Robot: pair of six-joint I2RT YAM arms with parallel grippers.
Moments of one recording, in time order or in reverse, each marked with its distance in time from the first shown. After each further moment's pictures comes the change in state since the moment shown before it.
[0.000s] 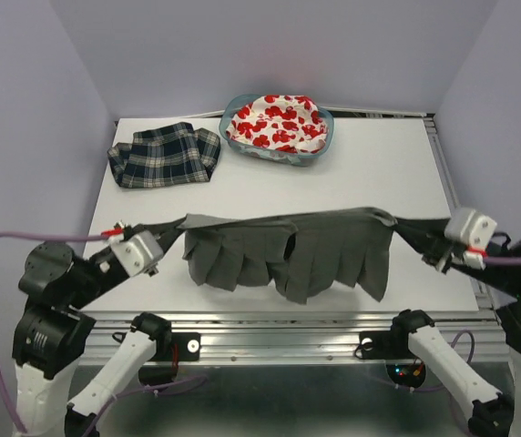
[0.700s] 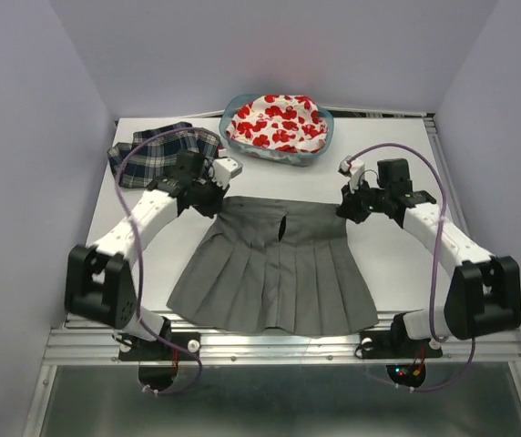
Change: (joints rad) left arm 0.055 0.801 -0.158 0.088 -0.256 -0.066; right arm -0.091 0.637 -0.540 0.380 0.159 0.053
